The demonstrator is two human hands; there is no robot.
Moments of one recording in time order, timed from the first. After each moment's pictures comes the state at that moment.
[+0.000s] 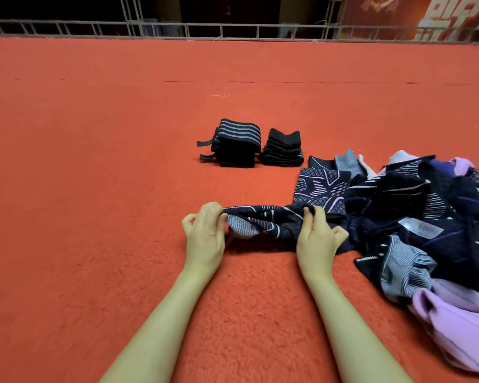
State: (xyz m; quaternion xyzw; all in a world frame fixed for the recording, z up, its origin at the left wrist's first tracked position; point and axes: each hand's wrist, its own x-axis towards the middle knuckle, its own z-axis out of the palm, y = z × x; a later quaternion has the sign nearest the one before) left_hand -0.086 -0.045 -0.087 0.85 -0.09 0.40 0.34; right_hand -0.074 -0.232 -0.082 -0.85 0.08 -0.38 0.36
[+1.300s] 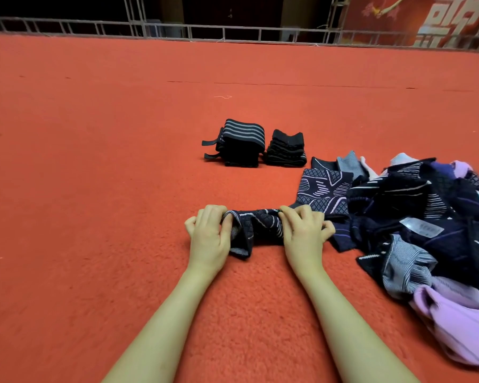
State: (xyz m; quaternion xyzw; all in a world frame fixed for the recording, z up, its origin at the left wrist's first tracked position) left_hand -0.099 -0.043 -0.083 0.85 -0.04 0.38 0.36; right_hand -0.074 -0.219 -0.085 -0.90 -0.04 -0.34 0.26
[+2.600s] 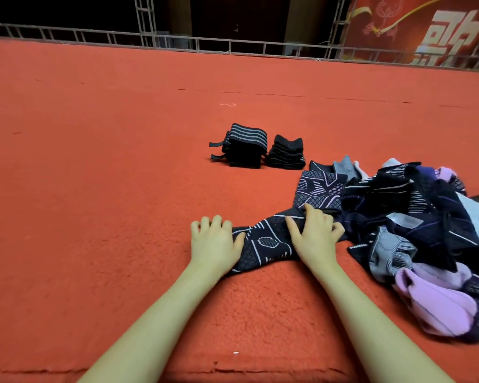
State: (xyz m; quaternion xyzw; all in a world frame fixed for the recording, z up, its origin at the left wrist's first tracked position) left_hand -0.148 -0.047 -0.064 0.99 0.01 0.15 0.04; right_hand -0.104 -0.242 -0.069 -0.96 0.03 -0.20 0.19
